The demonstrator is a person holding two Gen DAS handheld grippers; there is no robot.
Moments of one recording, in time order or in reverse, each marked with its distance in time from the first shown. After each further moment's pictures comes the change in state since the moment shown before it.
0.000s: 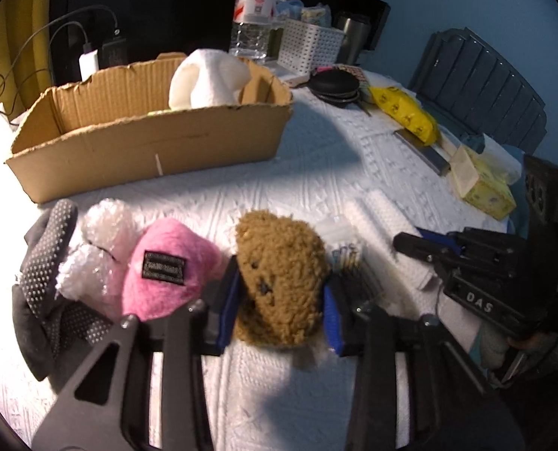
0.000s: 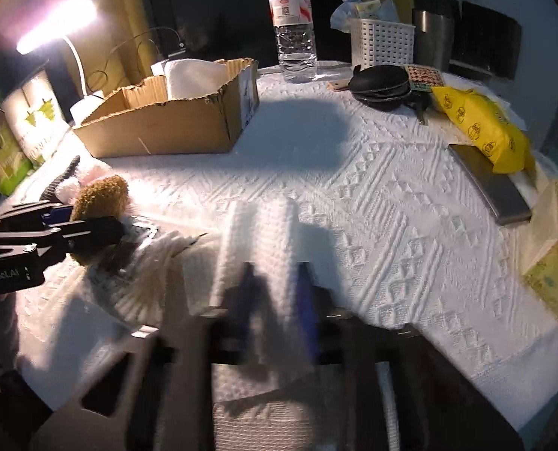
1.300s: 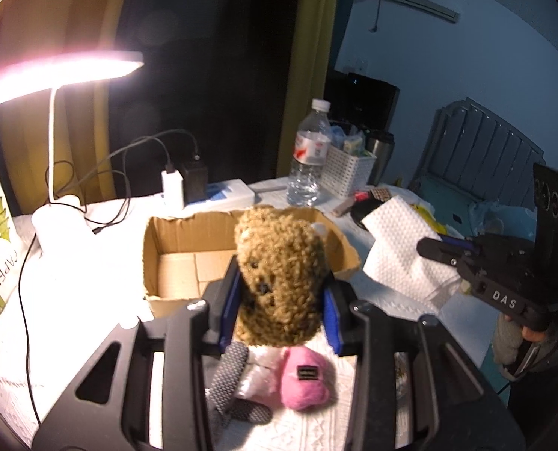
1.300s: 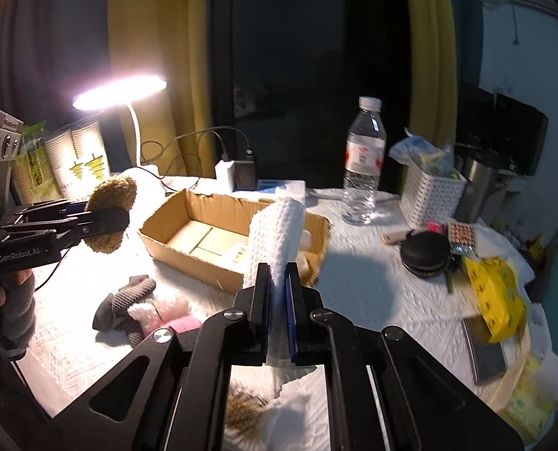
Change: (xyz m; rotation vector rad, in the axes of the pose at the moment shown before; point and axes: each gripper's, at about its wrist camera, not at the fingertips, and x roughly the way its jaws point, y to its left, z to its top) left arm -0.113 0.090 0.064 -0.025 -0.326 0.049; right arm -0.059 0.086 0.117 -0.200 -0.254 0.034
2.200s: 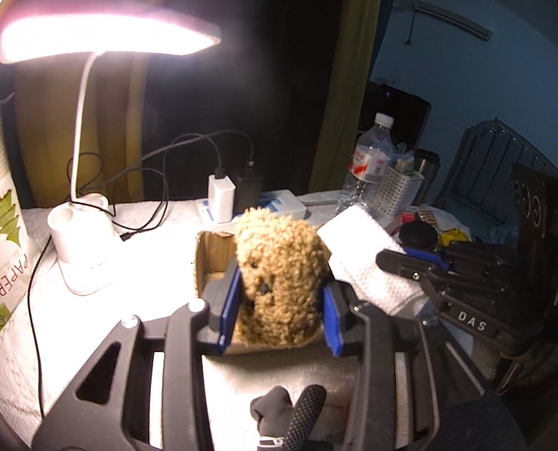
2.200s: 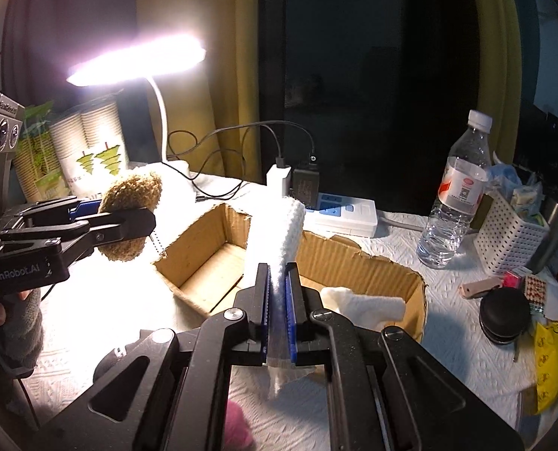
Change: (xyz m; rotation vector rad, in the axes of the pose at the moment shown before) left arm 0.037 0.063 0.016 -0.082 -0.013 0.078; right arm 0.110 0.050 0.045 -0.088 0.041 0.126
